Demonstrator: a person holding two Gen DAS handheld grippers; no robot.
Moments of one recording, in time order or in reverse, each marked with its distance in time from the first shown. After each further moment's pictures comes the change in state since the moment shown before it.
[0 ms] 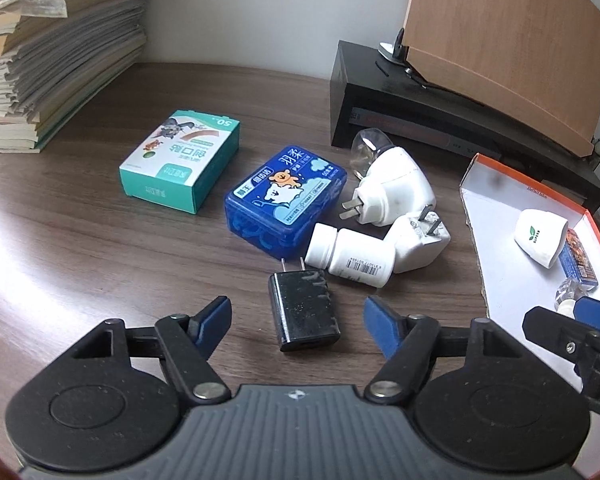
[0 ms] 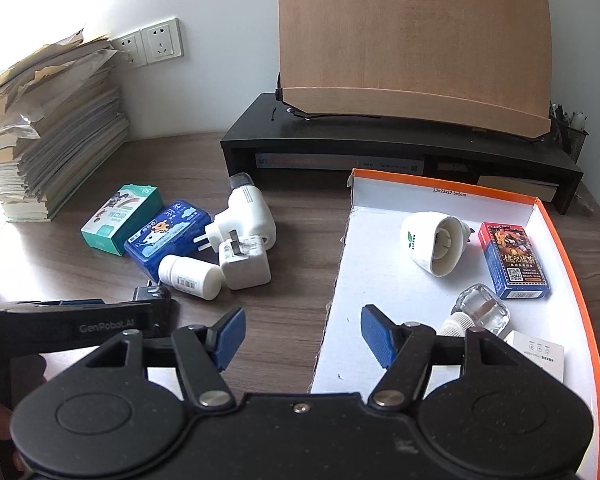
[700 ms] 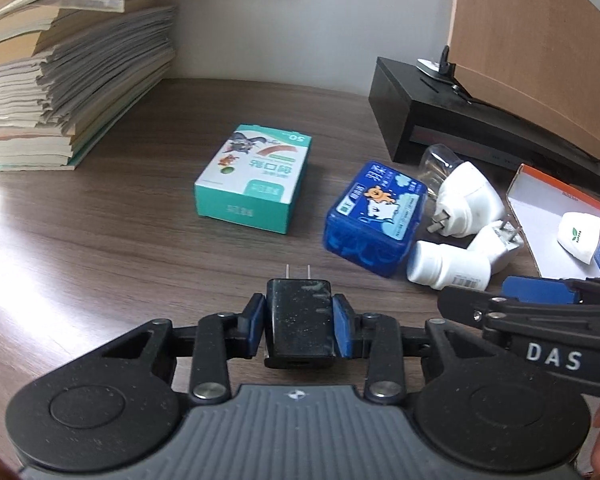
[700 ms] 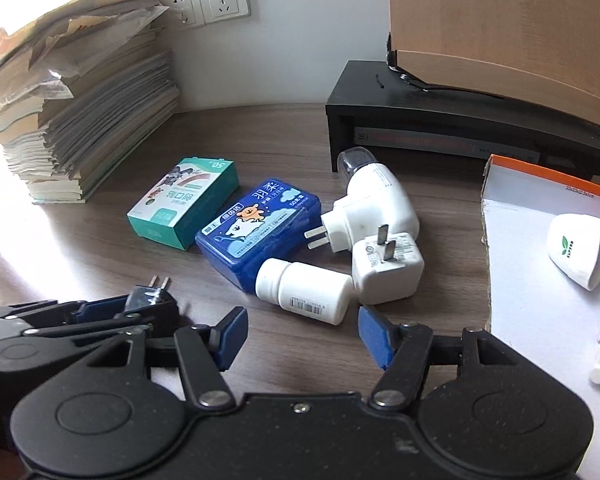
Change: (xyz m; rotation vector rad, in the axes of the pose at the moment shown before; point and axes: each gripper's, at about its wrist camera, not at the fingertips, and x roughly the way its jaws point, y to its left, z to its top) left arm -0.010 0.074 -0.001 0.036 -0.066 0.020; right arm 0.076 0.084 0.011 -0.038 0.055 0.106
